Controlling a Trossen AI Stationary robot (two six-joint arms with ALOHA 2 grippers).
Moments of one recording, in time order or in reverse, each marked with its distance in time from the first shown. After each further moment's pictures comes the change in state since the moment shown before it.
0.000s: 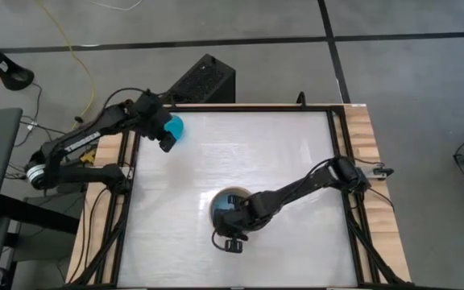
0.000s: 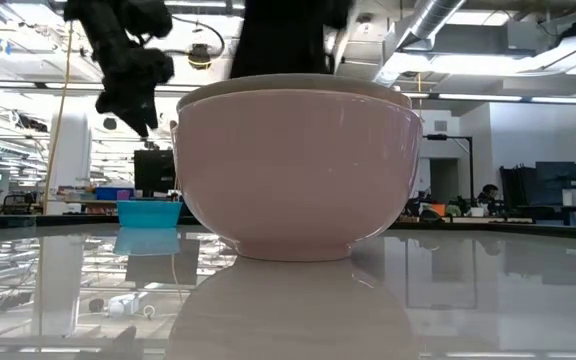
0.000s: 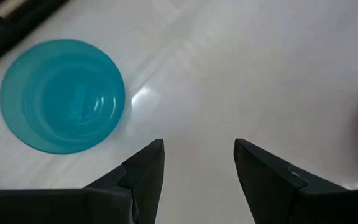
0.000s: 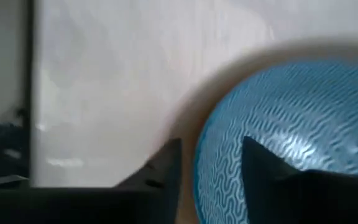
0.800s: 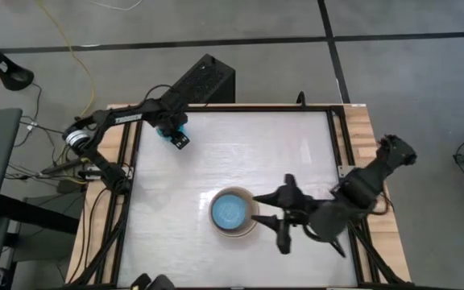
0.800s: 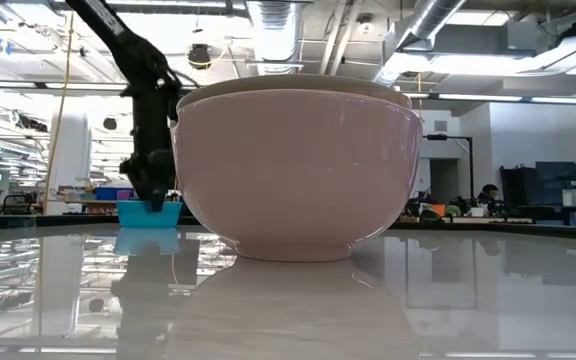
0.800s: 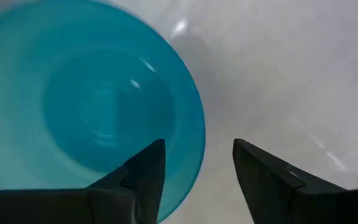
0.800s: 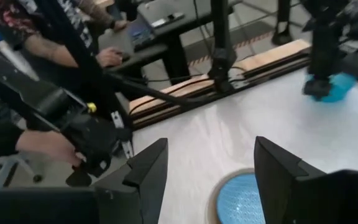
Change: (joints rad) left arm 0.104 0.514 0.000 0.173 -0.120 0.168; right arm 0.330 -0.524 0.002 0.007 0.682 0.225
